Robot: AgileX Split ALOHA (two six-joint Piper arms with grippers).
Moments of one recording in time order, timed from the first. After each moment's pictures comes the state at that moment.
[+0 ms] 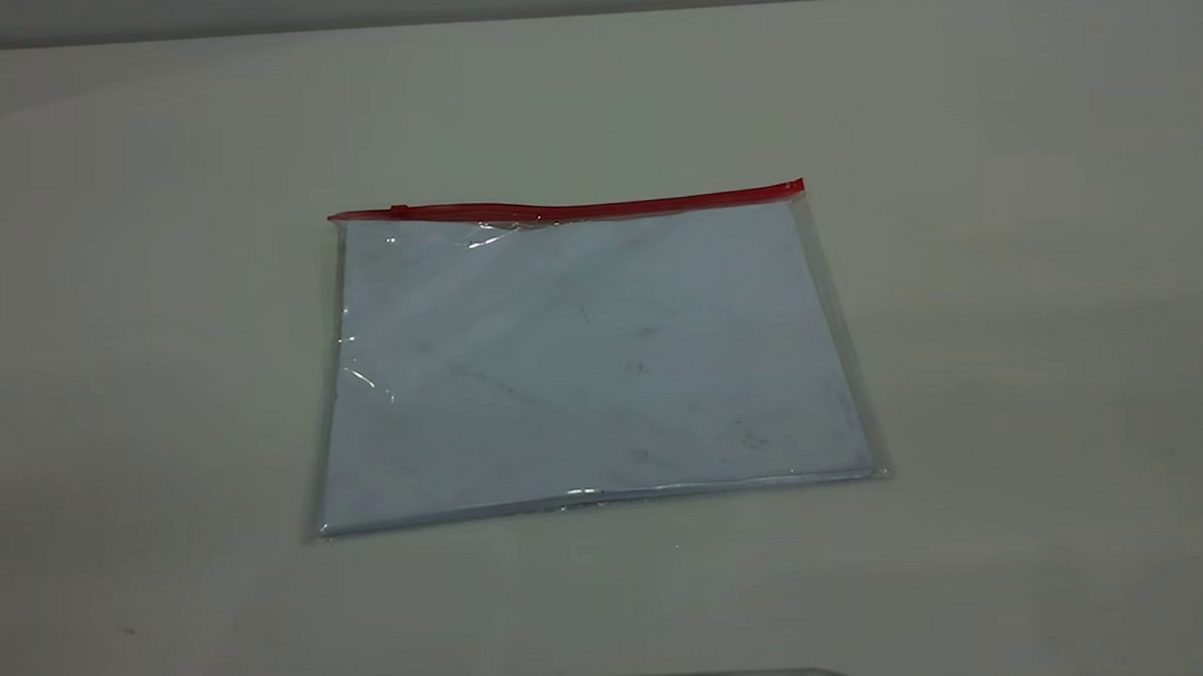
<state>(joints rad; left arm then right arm) 0.00 -0.02 -0.49 -0.11 1.14 0.13 -0.01 -0.02 -0.48 0.07 1.14 -0.16</state>
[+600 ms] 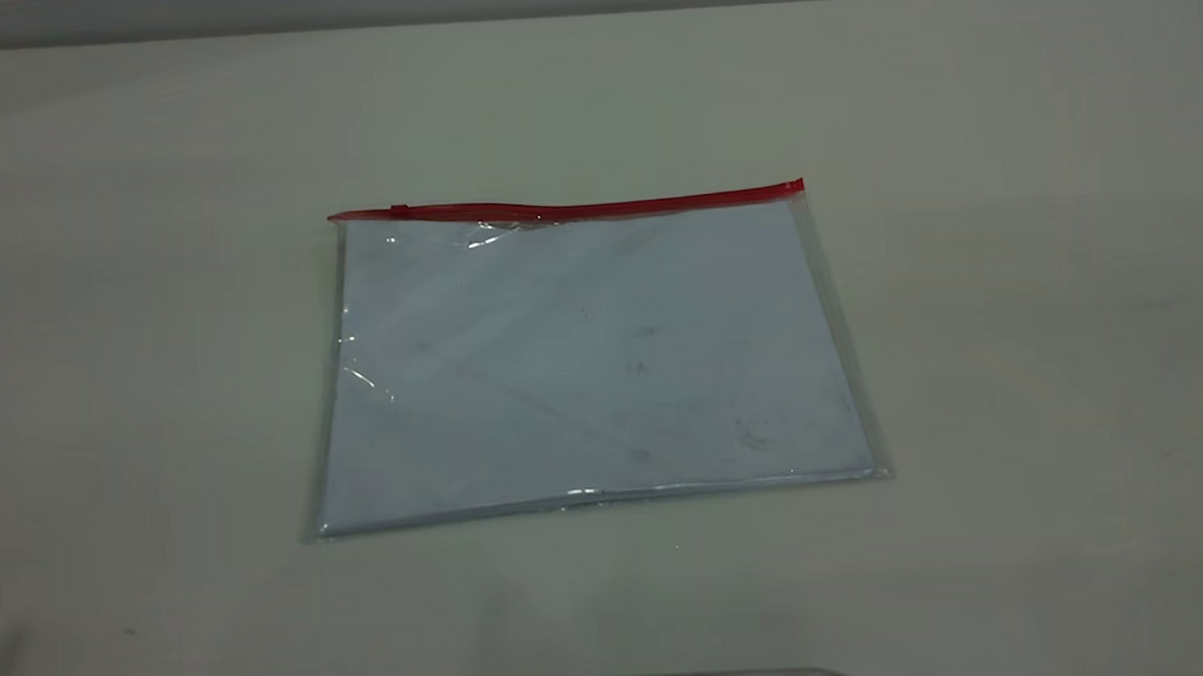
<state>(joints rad) 0.00 0.70 -0.81 -0.14 0.86 0.07 -0.01 0.35 -0.62 0.10 0.92 -0.18</state>
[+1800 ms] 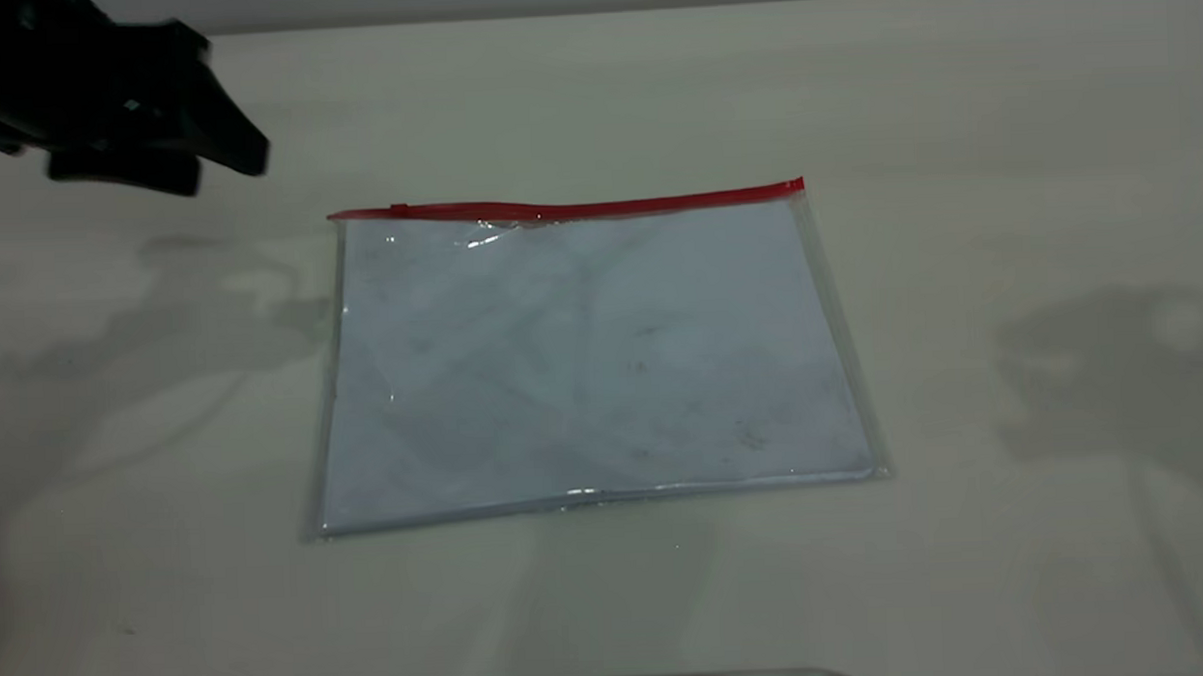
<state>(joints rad) 0.00 2.09 -1.03 -1.20 0.36 1.19 -0.01 1.45 -0.86 0.62 0.62 -0.70</state>
